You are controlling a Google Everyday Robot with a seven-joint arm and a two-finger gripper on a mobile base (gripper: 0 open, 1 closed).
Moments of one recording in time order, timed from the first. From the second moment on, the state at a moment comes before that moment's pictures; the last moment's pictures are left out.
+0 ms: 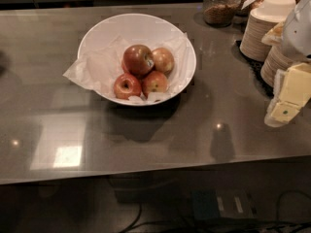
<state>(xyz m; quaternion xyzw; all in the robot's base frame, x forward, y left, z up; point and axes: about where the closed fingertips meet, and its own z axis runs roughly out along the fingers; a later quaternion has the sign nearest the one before) 0.438 -0.217 0.976 -0.60 0.78 -0.03 0.16</state>
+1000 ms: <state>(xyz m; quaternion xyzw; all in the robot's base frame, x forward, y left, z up) 0.491 -0.159 0.958 -0.62 0.76 -0.01 0.20</state>
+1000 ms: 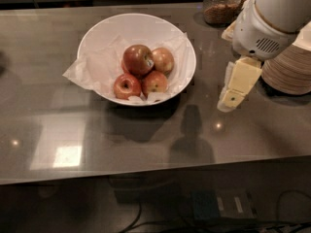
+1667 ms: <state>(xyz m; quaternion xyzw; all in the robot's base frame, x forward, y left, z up) 0.527 -0.096 0.993 -0.66 0.70 0.04 0.27</state>
